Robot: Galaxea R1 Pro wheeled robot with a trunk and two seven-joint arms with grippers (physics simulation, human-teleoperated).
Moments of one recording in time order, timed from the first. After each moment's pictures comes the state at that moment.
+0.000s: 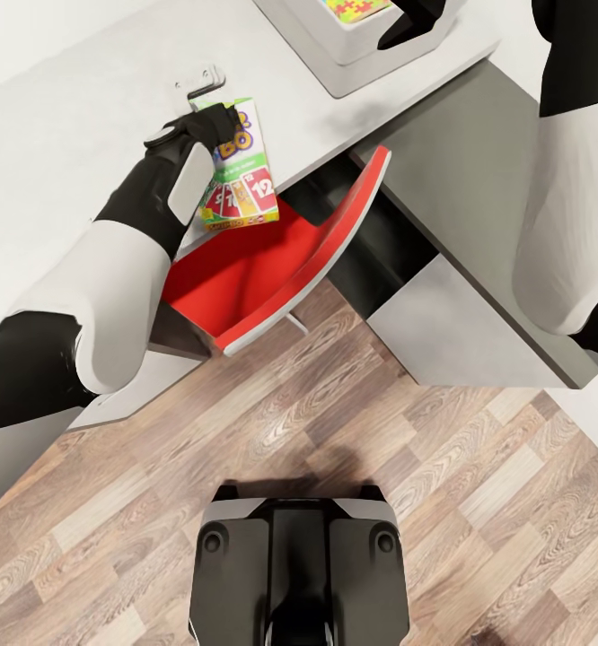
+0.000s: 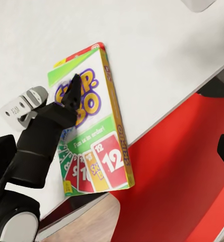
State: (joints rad) left arm -1.79 -0.17 -0.01 -0.52 0.22 0.16 0.26; right arm -2.02 0.09 0.33 -1.25 -2.00 0.95 -1.56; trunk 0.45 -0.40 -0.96
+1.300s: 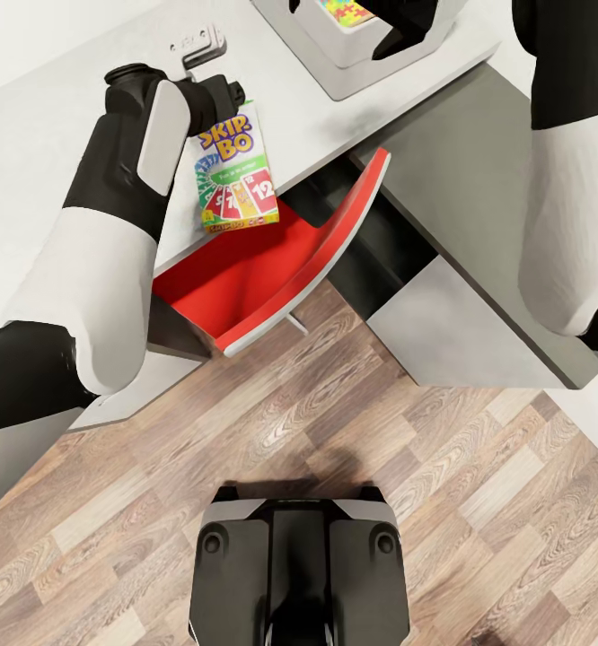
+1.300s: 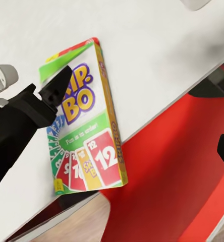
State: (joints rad) left arm -1.78 -0.17 0.00 -0.78 0.30 0.58 0.26; right arm -2.02 0.07 0.42 -1.26 -2.00 0.91 -1.55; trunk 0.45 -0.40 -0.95
